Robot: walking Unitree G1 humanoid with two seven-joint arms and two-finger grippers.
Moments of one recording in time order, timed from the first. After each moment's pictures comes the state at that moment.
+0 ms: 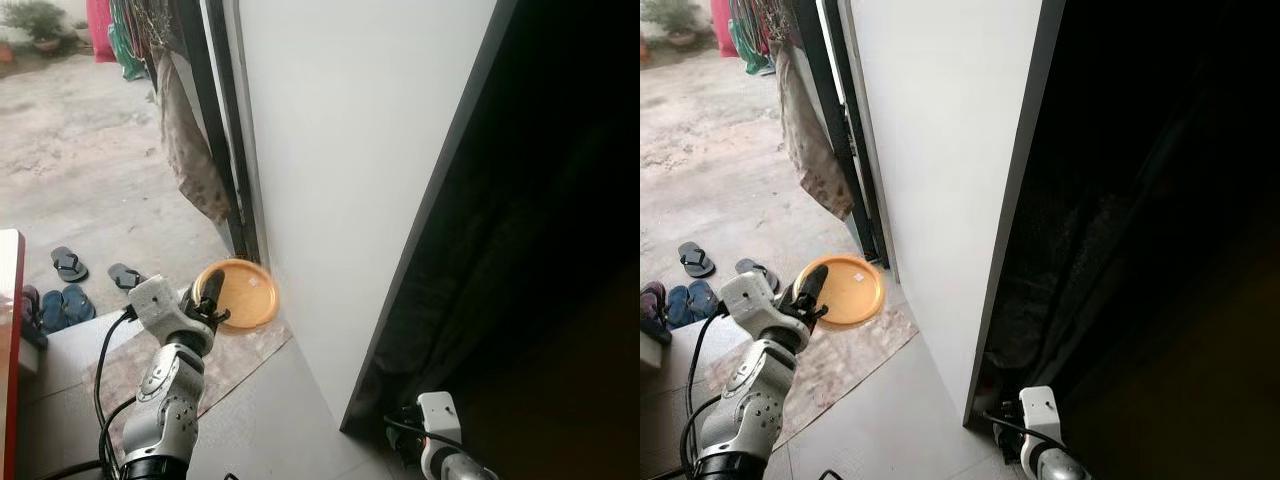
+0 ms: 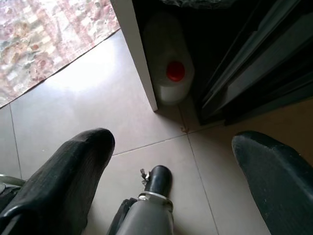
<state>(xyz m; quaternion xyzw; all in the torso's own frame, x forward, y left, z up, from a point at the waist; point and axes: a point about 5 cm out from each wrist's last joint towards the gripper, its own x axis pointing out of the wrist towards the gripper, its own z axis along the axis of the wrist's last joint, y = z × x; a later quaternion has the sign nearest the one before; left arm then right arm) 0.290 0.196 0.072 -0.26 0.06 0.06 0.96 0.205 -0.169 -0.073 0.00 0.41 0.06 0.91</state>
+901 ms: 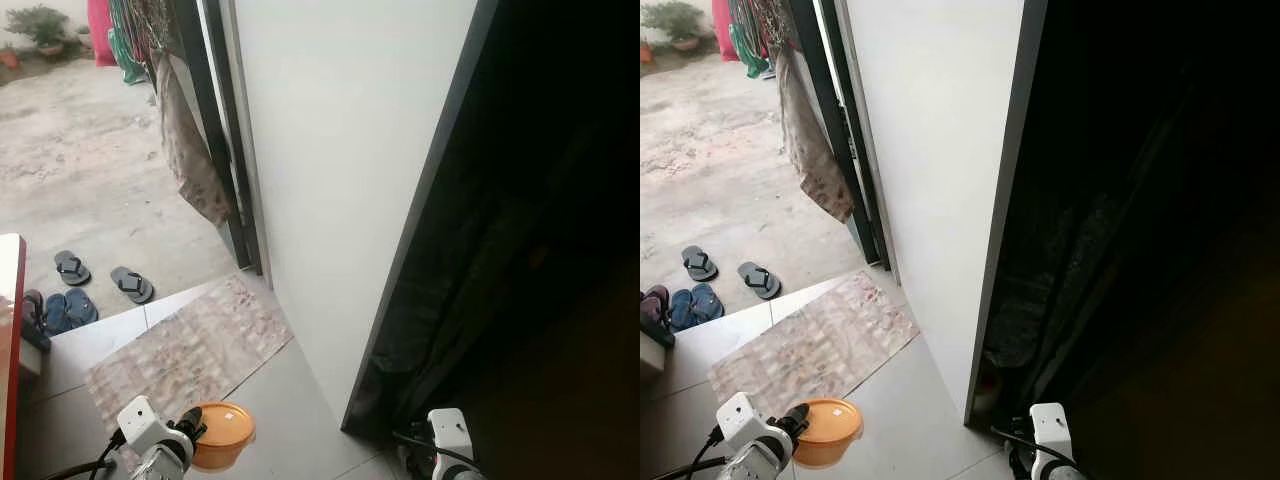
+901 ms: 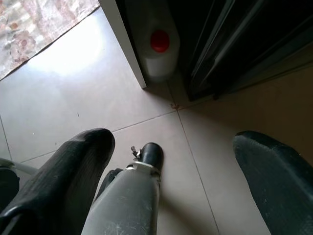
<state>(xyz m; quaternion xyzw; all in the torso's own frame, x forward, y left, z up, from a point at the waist) 0.219 0.229 -0.055 -0.33 0.30 0.24 0.86 0.183 -0.183 -0.083 0.00 0.45 0.04 0.89</state>
